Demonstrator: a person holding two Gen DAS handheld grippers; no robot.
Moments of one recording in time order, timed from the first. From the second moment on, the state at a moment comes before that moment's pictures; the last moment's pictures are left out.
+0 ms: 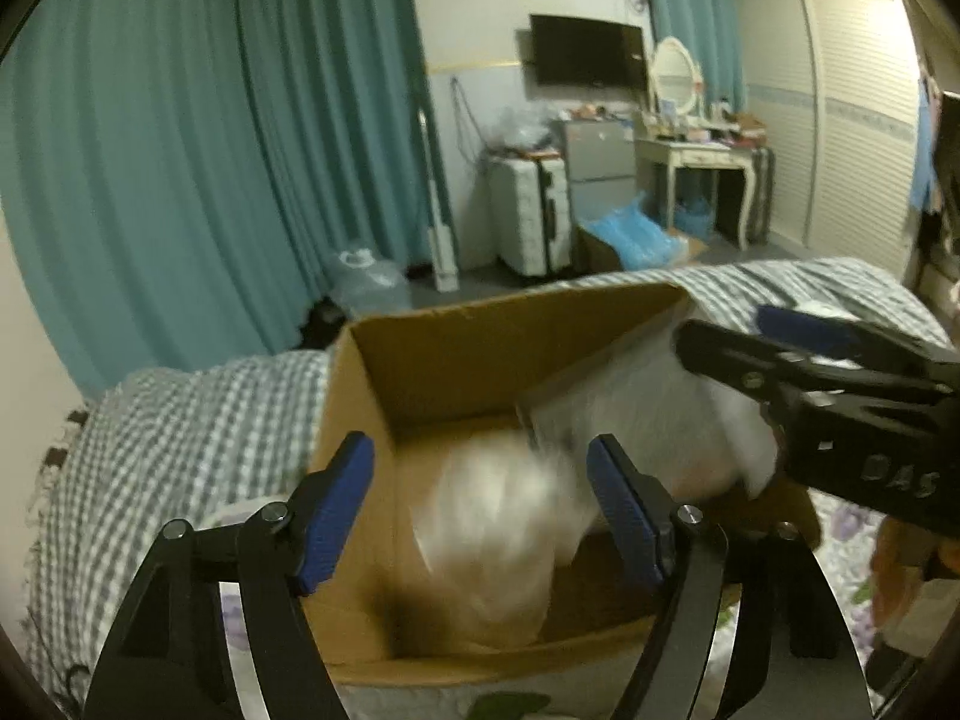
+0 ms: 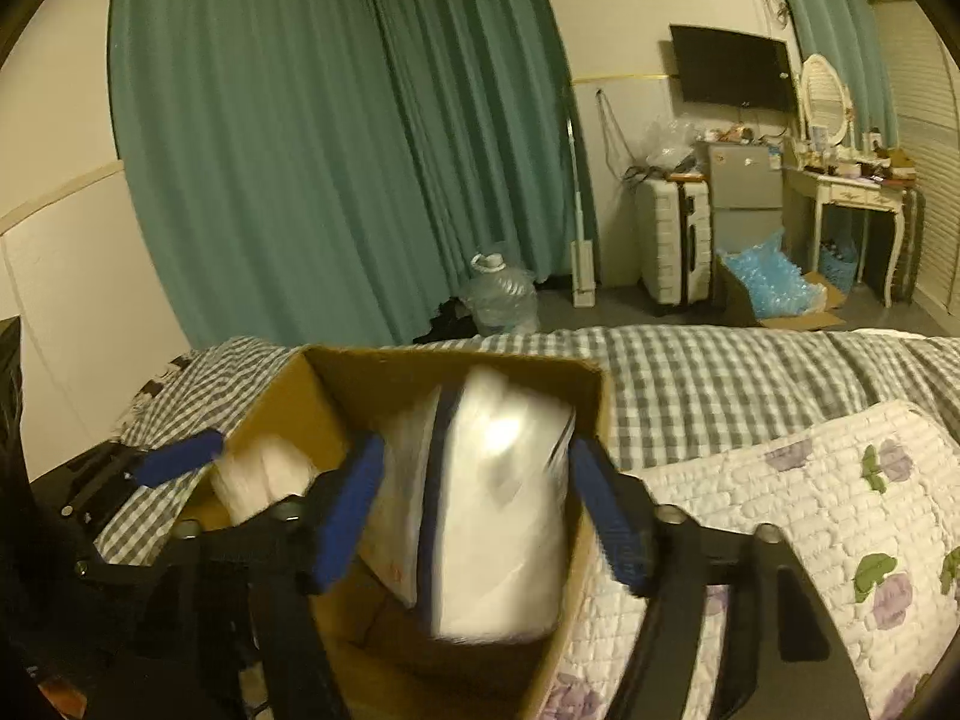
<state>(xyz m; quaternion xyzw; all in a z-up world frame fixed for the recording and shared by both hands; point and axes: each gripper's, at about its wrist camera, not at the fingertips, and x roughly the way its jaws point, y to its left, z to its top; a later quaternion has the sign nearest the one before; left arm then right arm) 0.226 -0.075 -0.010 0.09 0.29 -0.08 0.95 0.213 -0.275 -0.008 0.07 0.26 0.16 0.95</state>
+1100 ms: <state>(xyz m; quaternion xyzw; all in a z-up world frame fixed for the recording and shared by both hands) 0.010 -0.002 0.128 0.03 0.15 -0.01 0.99 -0.057 -0.260 0.134 -0.02 0.14 0.12 0.98</state>
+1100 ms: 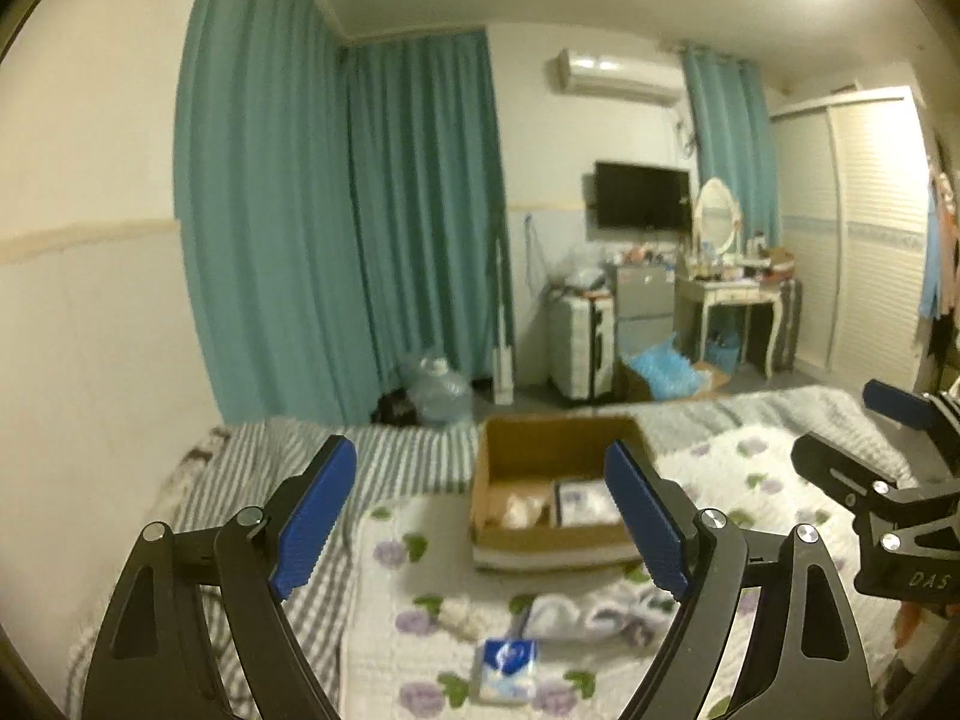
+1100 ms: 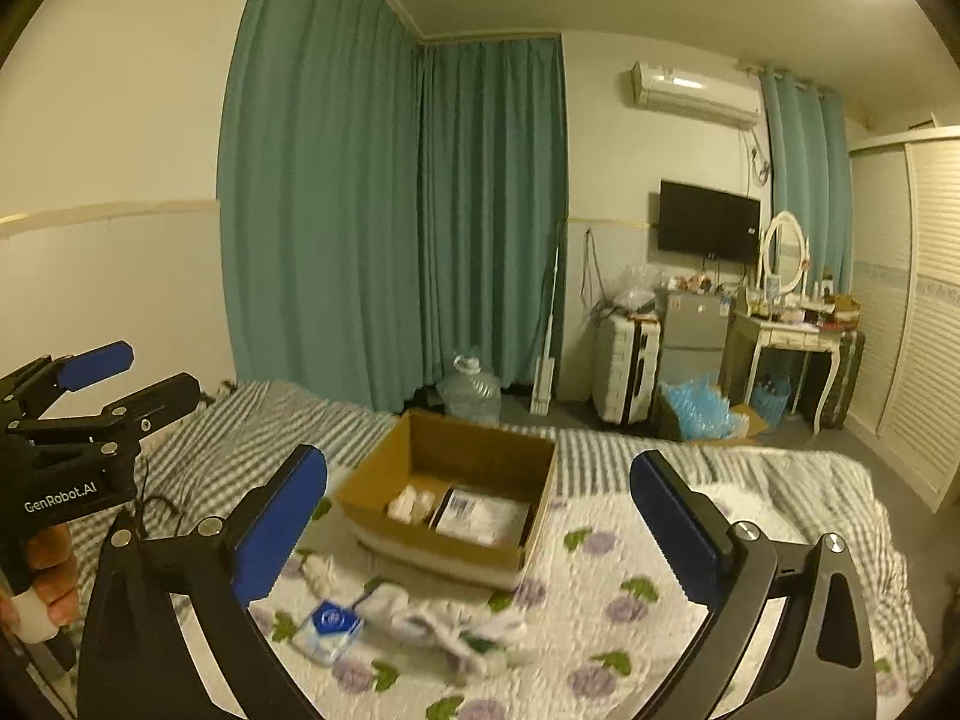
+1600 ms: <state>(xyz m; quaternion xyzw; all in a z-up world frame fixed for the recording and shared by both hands) 0.050 0.013 -0.033 0.01 0.29 0.00 0.96 0.001 -0.246 -0.011 -0.01 0.29 0.12 0.95</state>
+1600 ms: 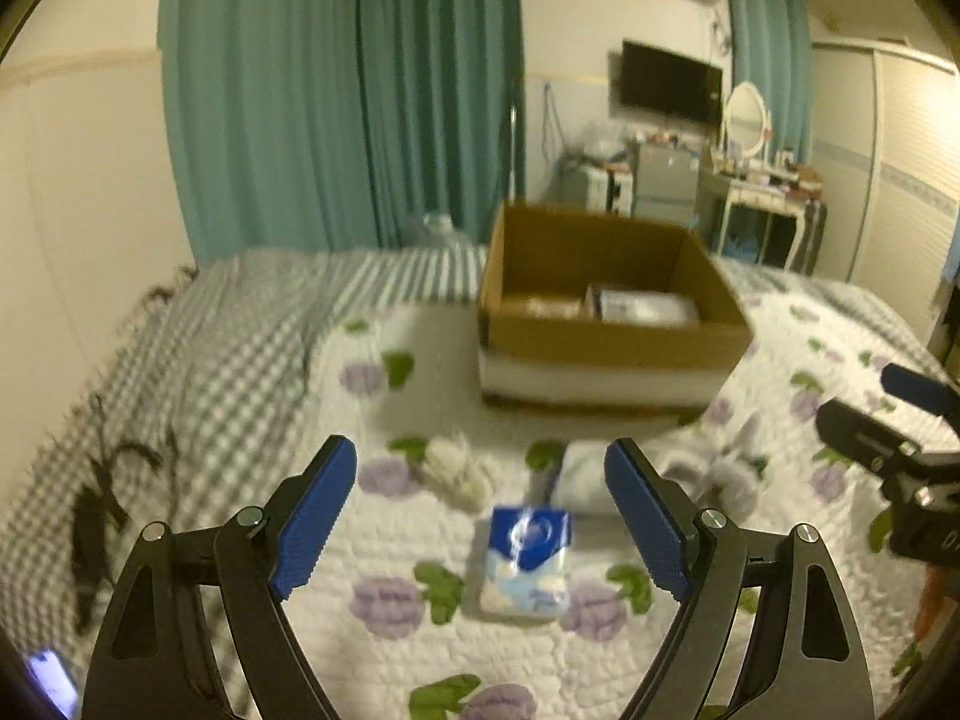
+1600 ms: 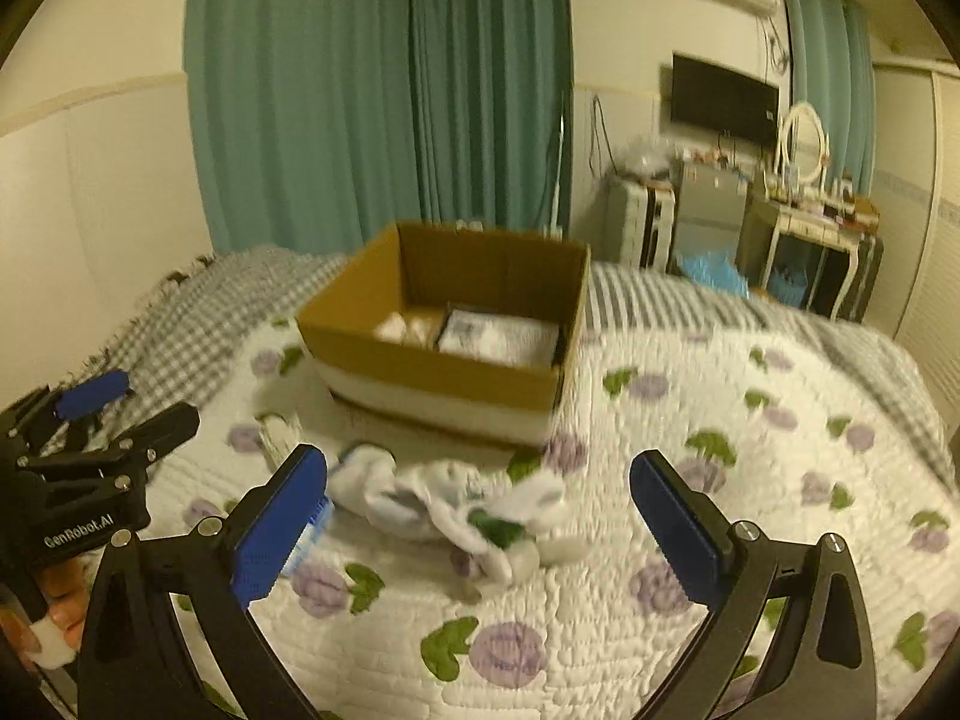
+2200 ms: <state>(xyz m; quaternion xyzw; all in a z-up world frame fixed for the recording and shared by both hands) 0.081 0.019 -0.127 -0.01 0.42 -0.04 0.91 0.033 -0.240 -0.069 -0.04 0.35 0.08 0.93</state>
